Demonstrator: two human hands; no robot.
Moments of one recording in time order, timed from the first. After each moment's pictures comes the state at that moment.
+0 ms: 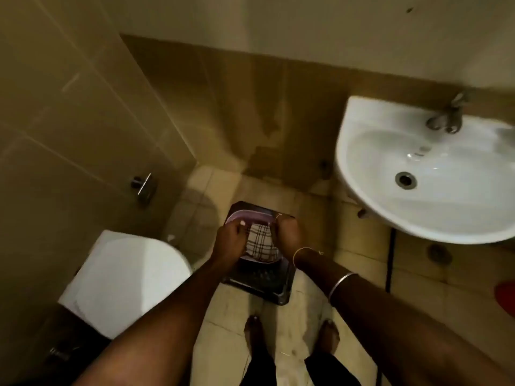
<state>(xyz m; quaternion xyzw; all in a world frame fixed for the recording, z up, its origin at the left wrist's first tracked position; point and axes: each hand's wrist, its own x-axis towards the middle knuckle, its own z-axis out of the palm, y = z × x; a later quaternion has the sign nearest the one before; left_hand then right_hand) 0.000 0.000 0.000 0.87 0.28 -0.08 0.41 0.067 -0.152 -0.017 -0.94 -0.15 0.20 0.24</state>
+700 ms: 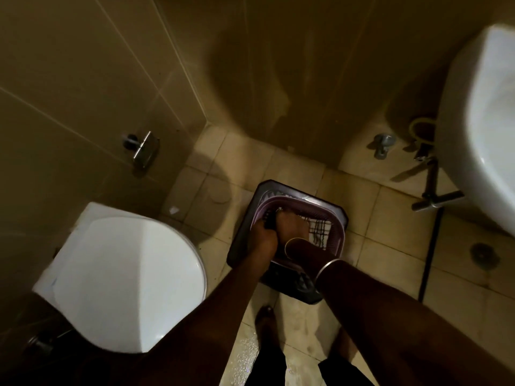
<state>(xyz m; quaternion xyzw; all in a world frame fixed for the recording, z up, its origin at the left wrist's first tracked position) 0.038 0.043 -0.156 0.65 0.48 -0.18 0.57 0.095 -0.015 -0.184 -0.94 -0.13 0.31 0.06</state>
